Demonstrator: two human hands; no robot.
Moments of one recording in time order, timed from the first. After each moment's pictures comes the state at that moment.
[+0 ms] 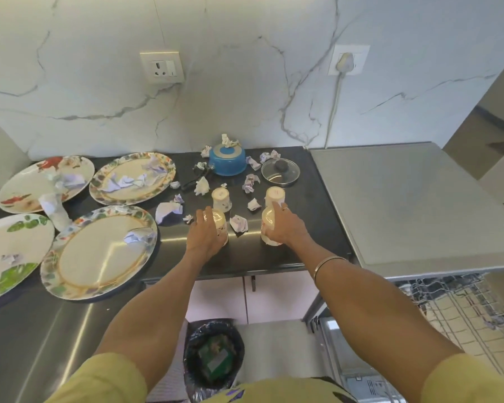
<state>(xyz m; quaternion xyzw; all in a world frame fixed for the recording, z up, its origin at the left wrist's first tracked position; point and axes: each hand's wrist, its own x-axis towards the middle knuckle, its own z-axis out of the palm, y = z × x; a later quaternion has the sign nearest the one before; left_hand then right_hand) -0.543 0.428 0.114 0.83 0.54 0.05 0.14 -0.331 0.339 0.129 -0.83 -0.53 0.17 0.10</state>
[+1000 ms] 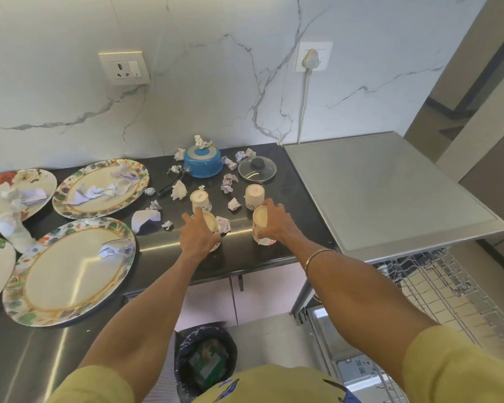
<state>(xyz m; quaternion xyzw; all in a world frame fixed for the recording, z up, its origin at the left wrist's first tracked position) -0.518 0.422 0.126 0.79 0.57 0.08 0.21 -0.326 0.322 0.138 -0.84 -0.46 0.22 0.17</state>
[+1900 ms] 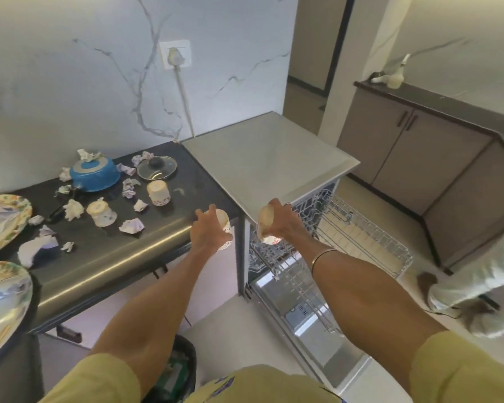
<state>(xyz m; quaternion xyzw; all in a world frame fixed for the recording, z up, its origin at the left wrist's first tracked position) -0.395 0.223 0.143 0.90 0.37 0.02 0.22 -0.273 0.063 0.156 -0.94 -0.24 0.16 0.20</state>
